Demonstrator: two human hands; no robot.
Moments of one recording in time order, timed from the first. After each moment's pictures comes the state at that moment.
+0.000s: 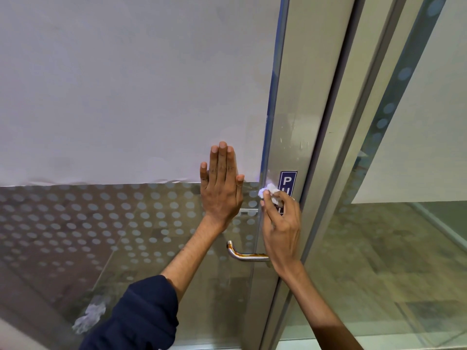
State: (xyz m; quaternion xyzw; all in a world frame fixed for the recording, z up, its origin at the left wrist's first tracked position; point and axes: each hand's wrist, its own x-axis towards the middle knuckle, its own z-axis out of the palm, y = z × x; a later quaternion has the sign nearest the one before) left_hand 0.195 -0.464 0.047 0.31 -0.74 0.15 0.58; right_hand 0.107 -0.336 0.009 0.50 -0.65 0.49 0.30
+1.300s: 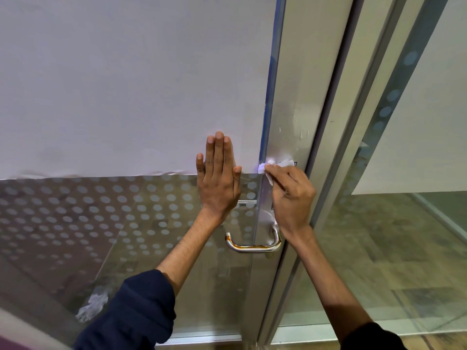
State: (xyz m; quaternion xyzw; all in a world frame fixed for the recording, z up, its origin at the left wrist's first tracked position) left_hand 0.194 -0.464 0.048 0.32 -0.74 0.15 0.58; right_hand 0.092 -0.338 0.071 0.51 -0.60 0.55 0.29
